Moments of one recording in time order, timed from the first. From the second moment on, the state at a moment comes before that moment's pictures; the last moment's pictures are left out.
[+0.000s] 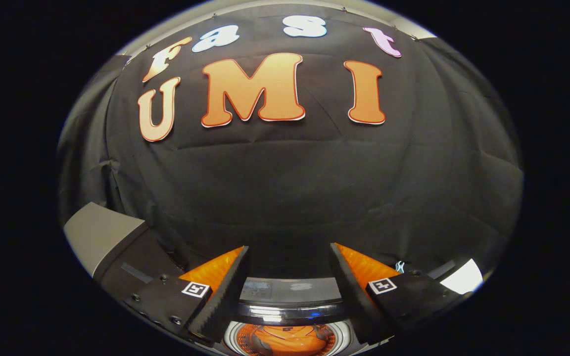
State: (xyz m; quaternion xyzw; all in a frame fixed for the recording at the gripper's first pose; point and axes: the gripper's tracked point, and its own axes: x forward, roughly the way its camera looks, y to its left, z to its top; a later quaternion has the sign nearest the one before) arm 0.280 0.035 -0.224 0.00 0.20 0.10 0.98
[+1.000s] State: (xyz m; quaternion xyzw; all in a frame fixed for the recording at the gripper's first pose) arm 0.183 0.014 -0.316 0.01 0.29 0.07 0.95
